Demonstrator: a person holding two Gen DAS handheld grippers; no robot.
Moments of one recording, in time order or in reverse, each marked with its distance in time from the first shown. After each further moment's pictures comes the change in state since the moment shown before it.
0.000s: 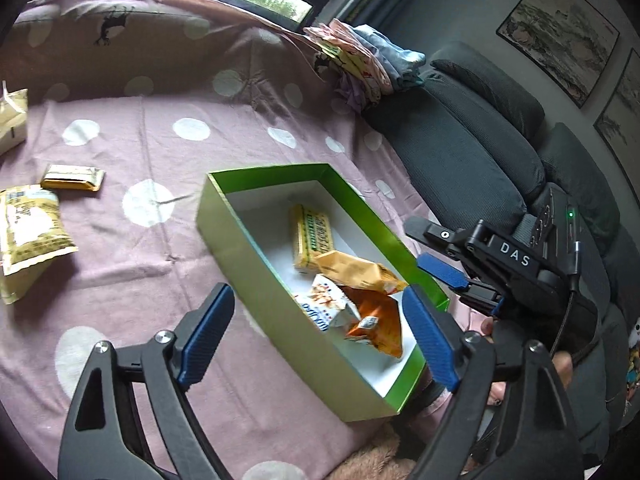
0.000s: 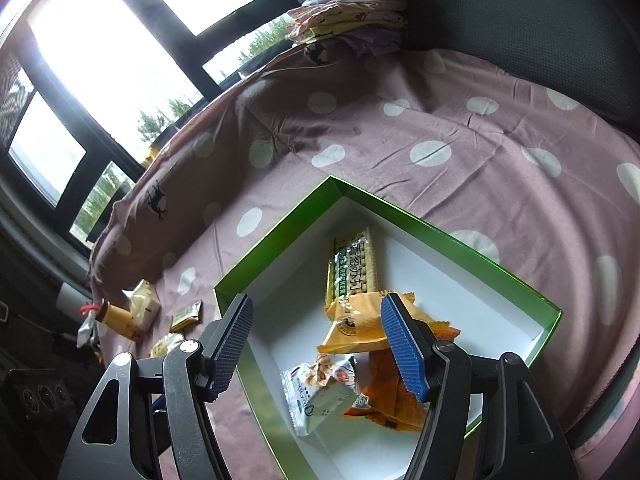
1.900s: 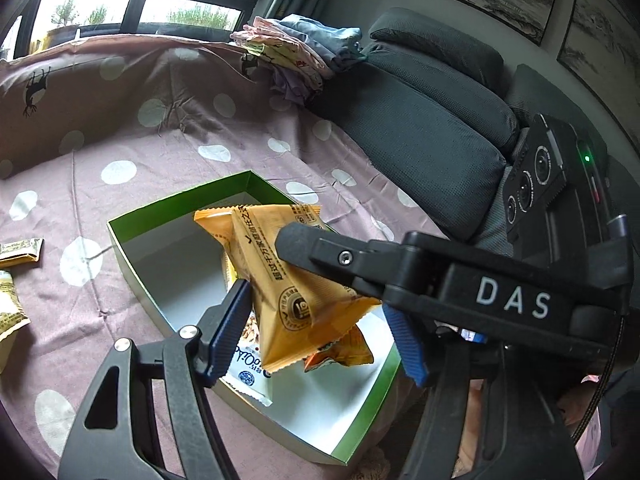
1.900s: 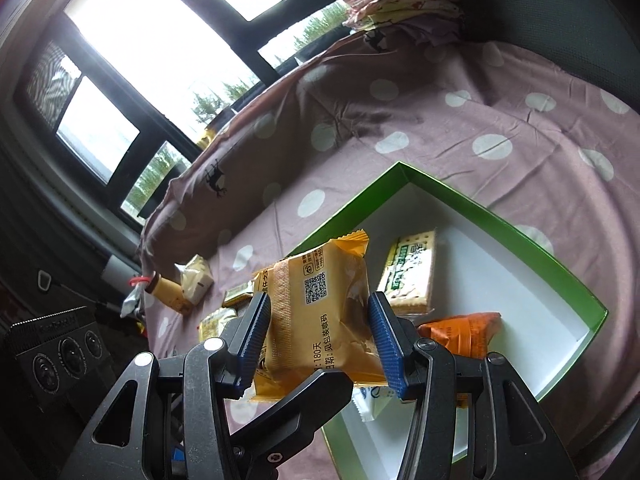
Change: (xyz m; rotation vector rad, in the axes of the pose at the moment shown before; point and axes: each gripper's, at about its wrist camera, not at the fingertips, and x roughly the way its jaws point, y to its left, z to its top) left arm 0.057 -0.080 0.006 0.246 0.029 -0.073; right arm -0.005 0.011 -0.005 -0.055 0.056 0.203
